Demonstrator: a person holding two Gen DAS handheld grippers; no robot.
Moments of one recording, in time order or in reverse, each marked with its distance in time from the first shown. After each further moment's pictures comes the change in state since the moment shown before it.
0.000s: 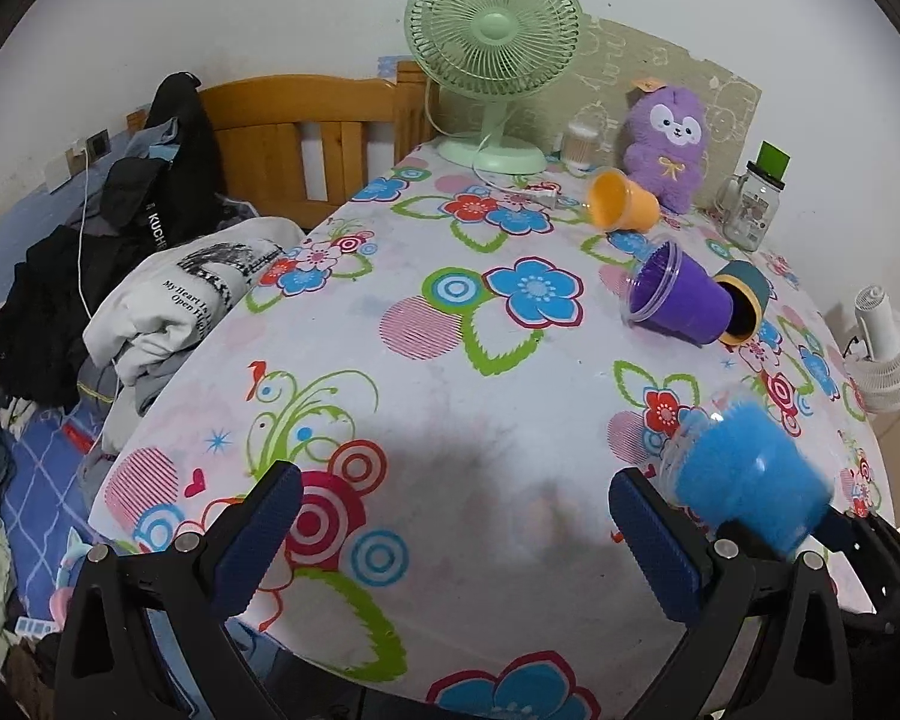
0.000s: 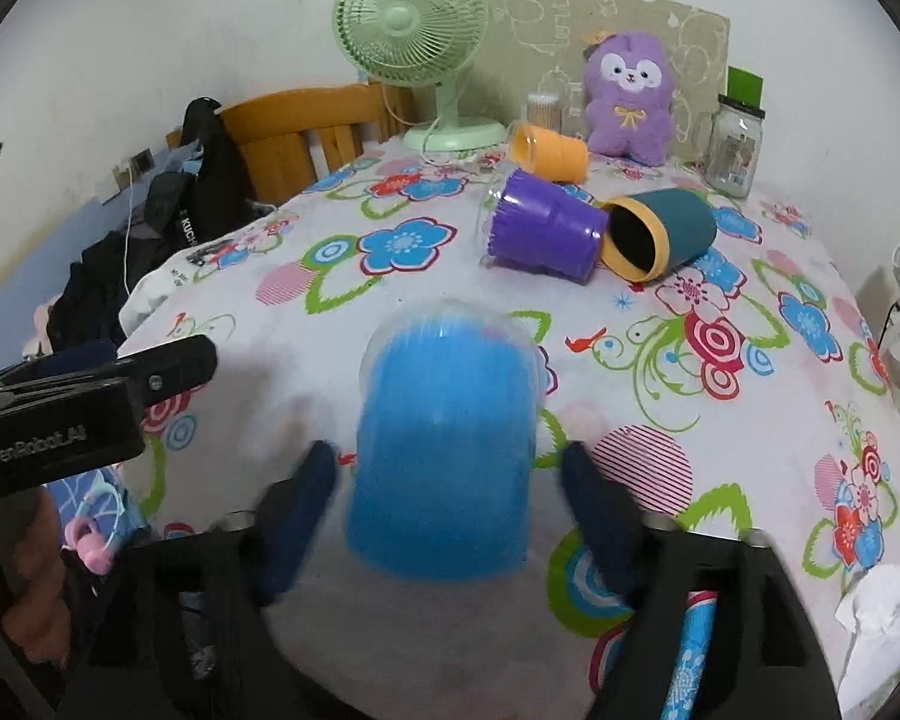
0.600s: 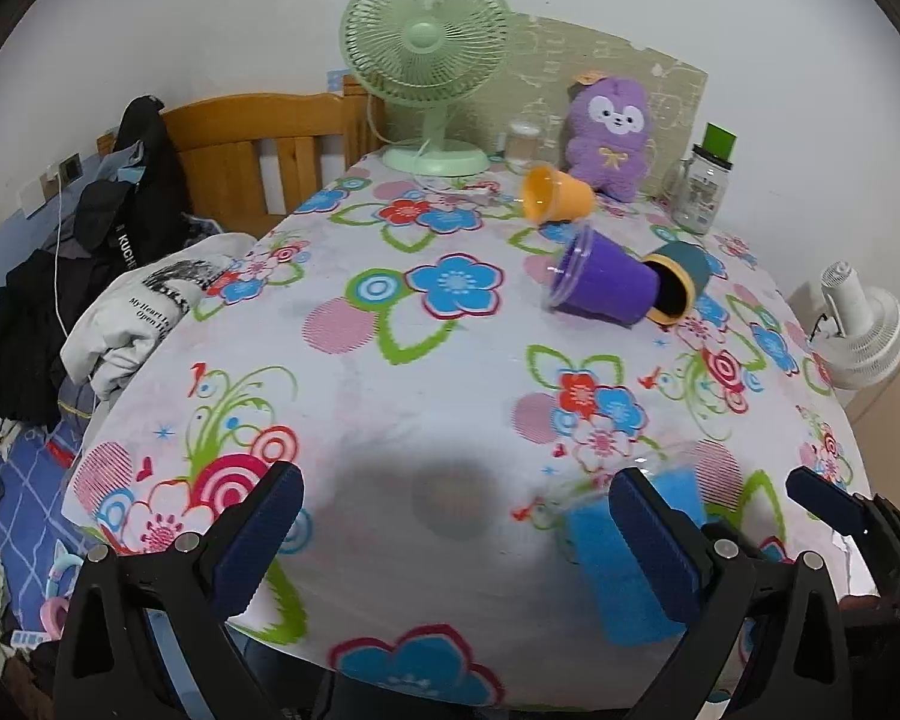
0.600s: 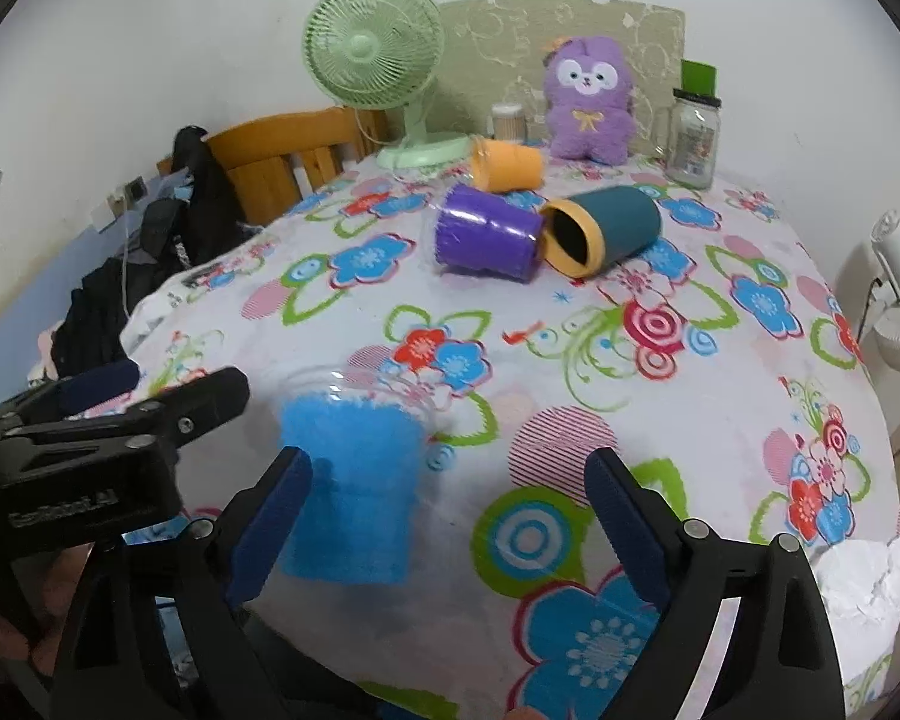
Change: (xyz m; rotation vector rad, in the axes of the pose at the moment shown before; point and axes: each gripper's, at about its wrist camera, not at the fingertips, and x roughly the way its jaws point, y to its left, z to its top) left arm -0.016 -0.052 -0.013 0.059 -0.017 -0.053; right arm -0.028 -0.039 -0.011 0.066 -0.015 -0.004
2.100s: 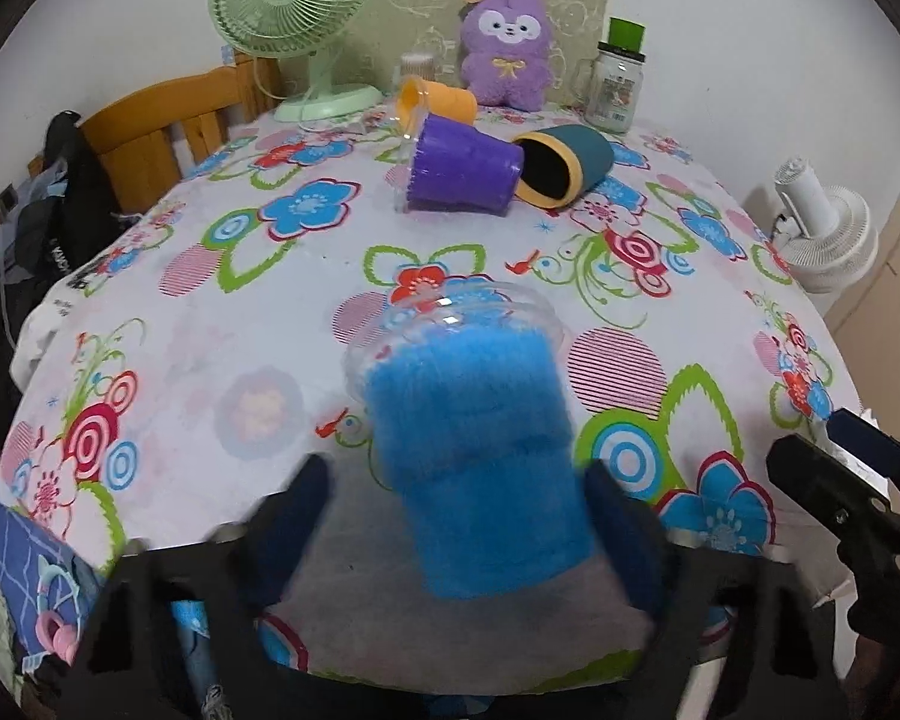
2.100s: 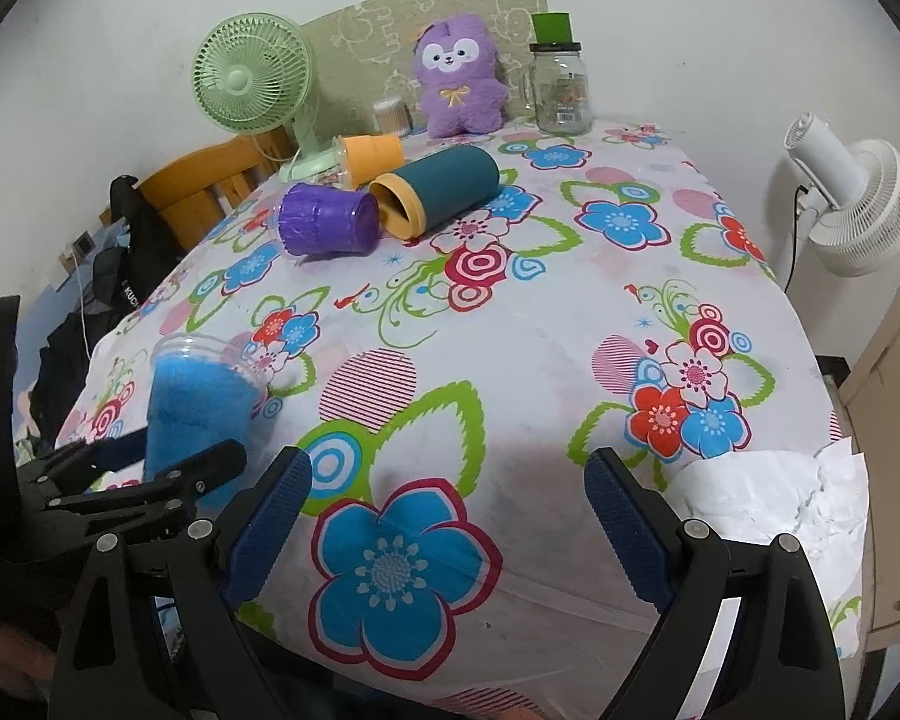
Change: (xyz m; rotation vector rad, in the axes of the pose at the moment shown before) left arm 0.032 -0.083 -0.041 0.140 0.128 -0.066; right arm -0.031 -0.095 -0.036 0.172 0.004 -0.057
